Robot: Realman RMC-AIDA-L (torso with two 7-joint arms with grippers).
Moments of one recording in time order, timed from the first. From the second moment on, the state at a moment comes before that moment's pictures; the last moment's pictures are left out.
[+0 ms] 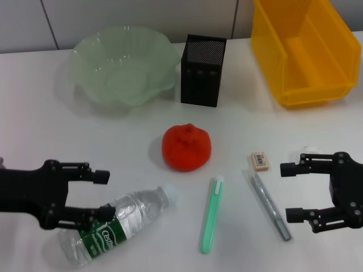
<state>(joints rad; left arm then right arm) -0.53 -2.03 0.65 0.79 2.21 1.94 -1.43 0.37 2.06 -0.51 -0.86 -2.14 -2.04 1.24</state>
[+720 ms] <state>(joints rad) -0.63 -2.08 0.88 0.79 2.11 1.53 -1.50 0.28 2.01 -0.46 -0.89 -2.20 -2.06 1.32</state>
